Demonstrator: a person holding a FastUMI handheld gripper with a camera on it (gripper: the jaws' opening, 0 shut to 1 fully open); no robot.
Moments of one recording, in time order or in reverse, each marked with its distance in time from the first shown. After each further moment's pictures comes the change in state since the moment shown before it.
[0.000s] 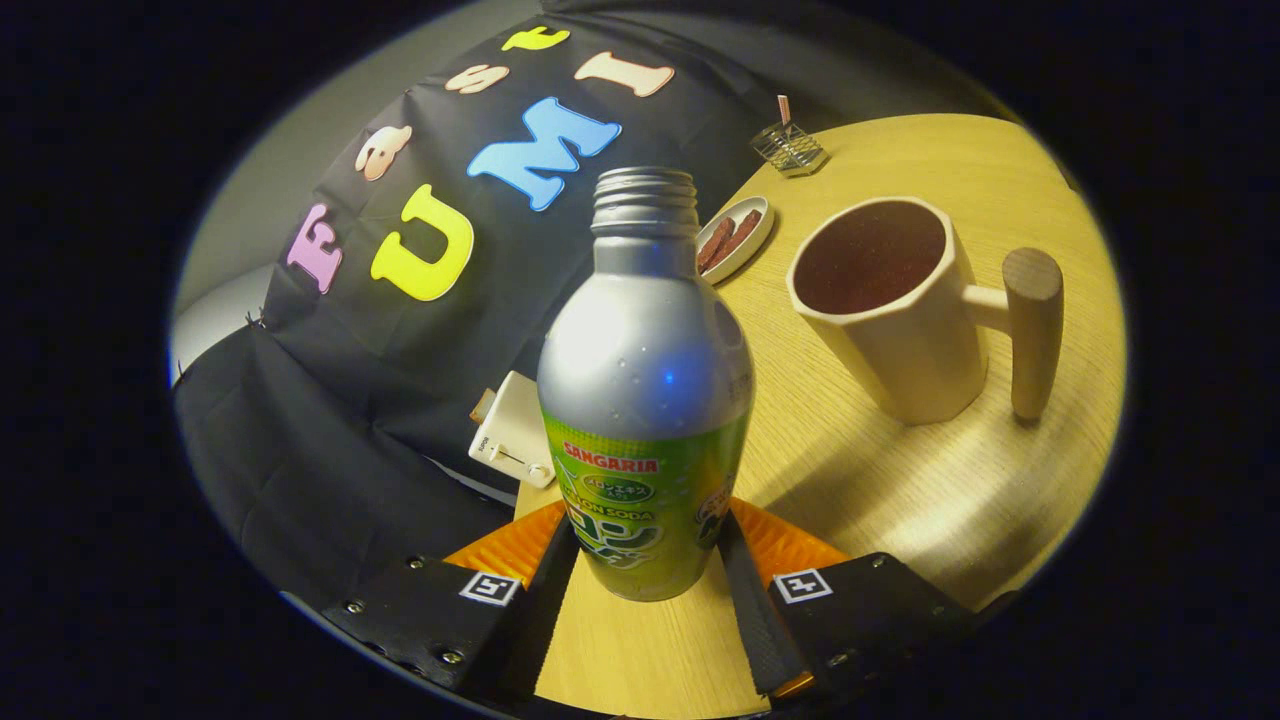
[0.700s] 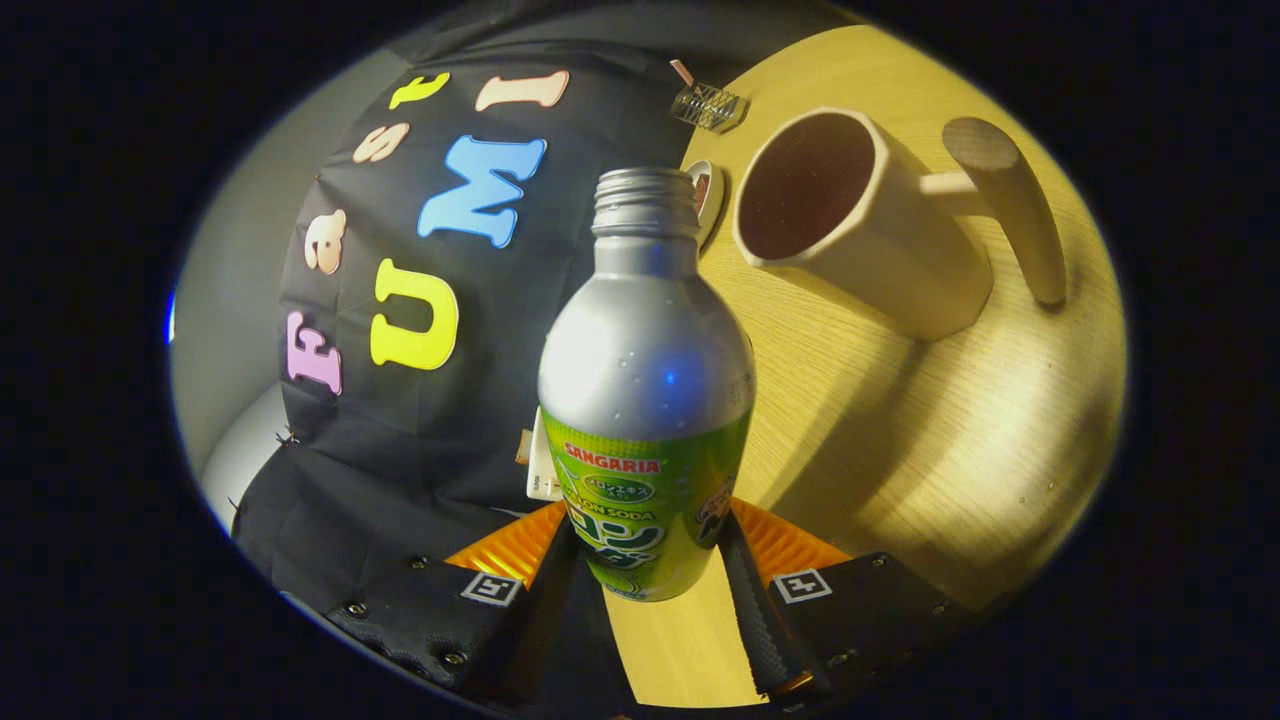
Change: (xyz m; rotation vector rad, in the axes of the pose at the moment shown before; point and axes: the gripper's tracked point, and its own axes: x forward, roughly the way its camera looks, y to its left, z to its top) arm 0.008 0.019 0.008 0.347 0.017 0.095
